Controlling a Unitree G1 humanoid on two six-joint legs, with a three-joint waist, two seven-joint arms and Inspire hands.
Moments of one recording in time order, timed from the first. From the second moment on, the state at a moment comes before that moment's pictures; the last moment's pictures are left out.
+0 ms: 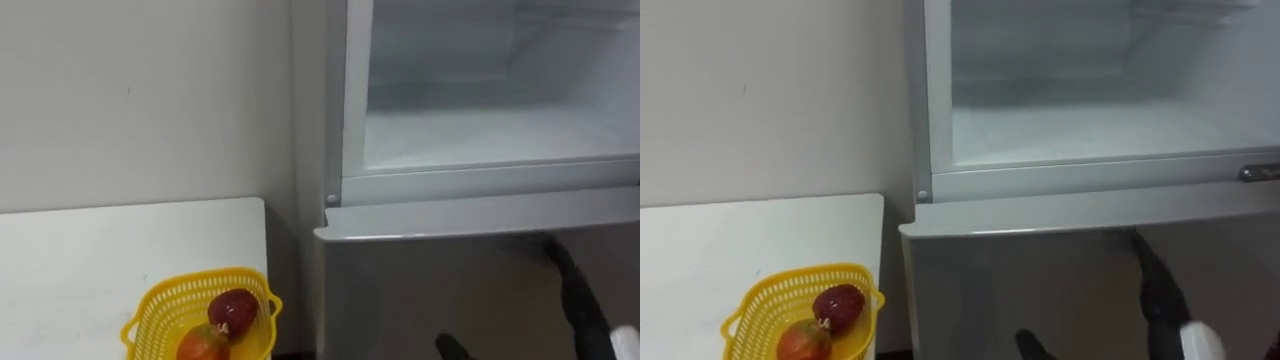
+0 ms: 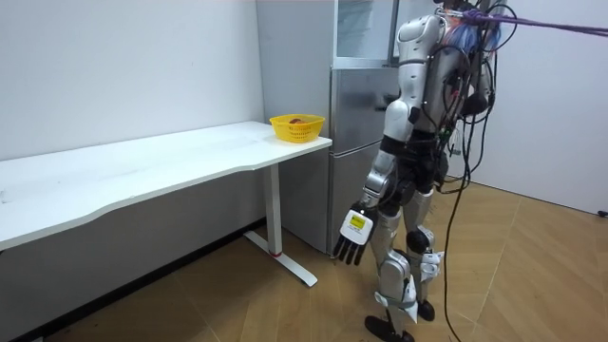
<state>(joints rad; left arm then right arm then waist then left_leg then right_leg) 0.19 0.20 0.03 1.25 -0.30 -0.01 0.06 0.43 -0.22 -0.03 0.00 -0.35 -0.15 -0.43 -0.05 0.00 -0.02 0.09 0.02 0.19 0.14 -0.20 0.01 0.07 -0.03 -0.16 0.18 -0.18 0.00</state>
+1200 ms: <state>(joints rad) 0.22 0.19 0.06 1.12 -0.18 0.07 0.07 0.19 -0.20 -0.02 1.12 -0.15 0.06 -0.17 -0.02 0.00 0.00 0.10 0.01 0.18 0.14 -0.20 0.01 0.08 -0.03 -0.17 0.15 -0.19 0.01</state>
